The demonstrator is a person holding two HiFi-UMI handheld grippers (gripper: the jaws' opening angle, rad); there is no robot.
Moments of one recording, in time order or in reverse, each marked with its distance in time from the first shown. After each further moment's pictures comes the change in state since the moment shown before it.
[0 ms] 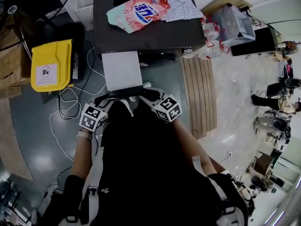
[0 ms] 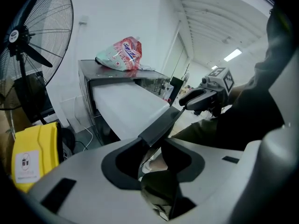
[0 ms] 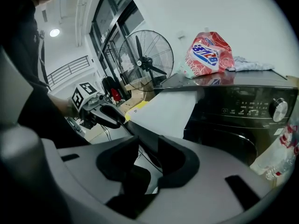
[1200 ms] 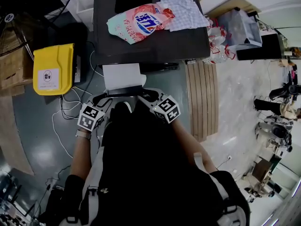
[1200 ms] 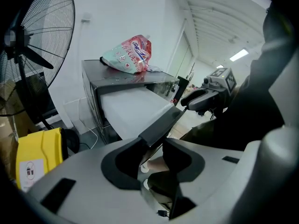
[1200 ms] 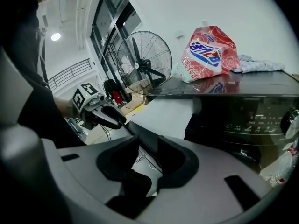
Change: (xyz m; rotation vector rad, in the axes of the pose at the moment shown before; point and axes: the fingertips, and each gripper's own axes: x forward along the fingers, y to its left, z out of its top) left arm 0.016 0.046 0.038 -0.023 0.019 0.036; right arm 0.025 -0.042 0.039 -0.004 -0.015 0.040
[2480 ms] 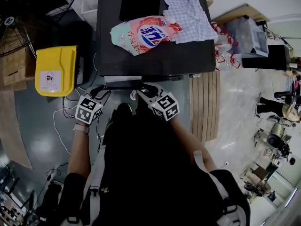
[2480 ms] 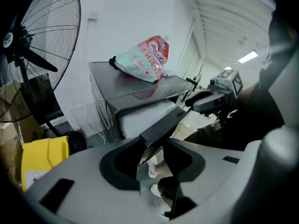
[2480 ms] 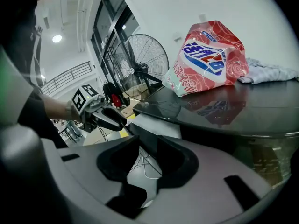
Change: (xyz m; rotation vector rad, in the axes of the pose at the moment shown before) left arm 0.018 0.066 0.056 -0.051 0.004 0.068; right arm 0.032 -0.053 0.061 -0.009 -0.042 0.006
